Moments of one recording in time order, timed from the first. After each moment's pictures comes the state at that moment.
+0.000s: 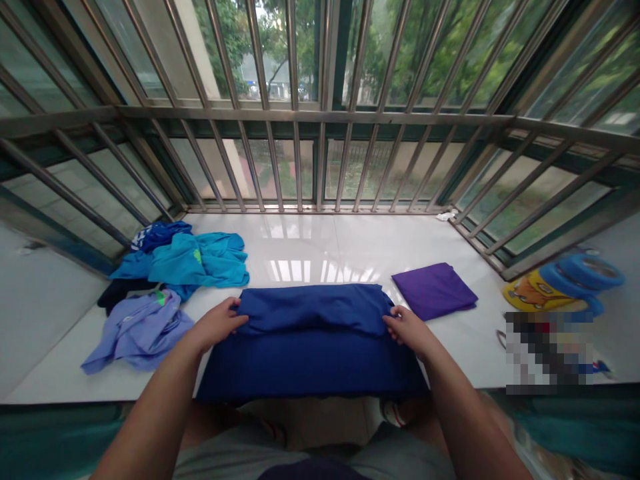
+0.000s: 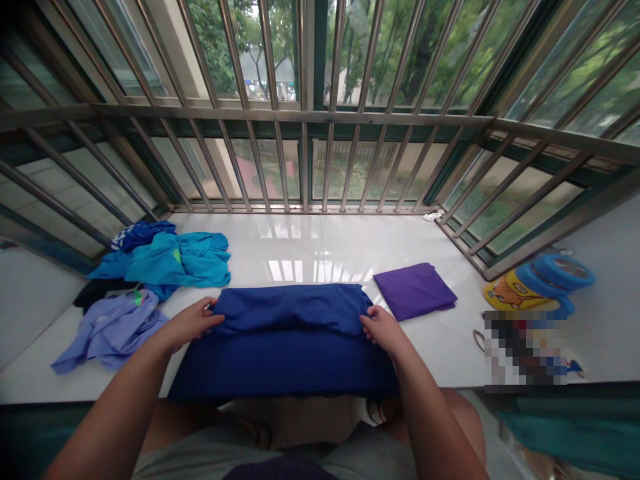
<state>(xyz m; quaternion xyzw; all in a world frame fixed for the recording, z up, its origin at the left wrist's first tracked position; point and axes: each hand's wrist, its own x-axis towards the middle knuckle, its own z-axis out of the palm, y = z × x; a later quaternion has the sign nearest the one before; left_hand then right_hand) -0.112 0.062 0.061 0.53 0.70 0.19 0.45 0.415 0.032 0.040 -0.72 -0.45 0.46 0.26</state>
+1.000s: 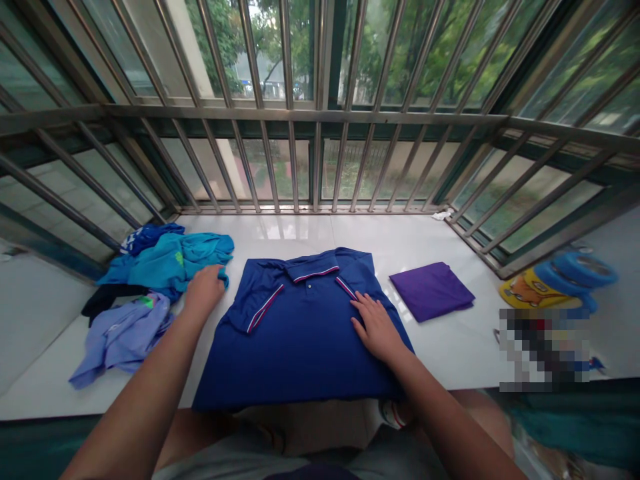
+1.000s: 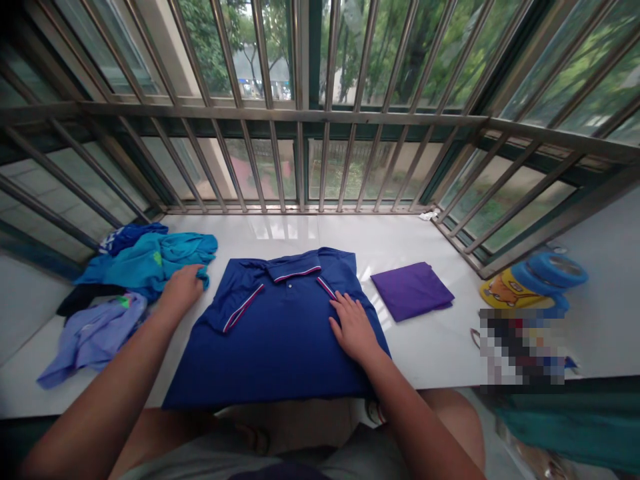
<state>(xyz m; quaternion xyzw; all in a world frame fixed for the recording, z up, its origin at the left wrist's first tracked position) -0.166 0.164 0.031 0.67 0.72 0.17 0.03 0.360 0.035 0.005 -0.57 -0.80 0.07 0.15</state>
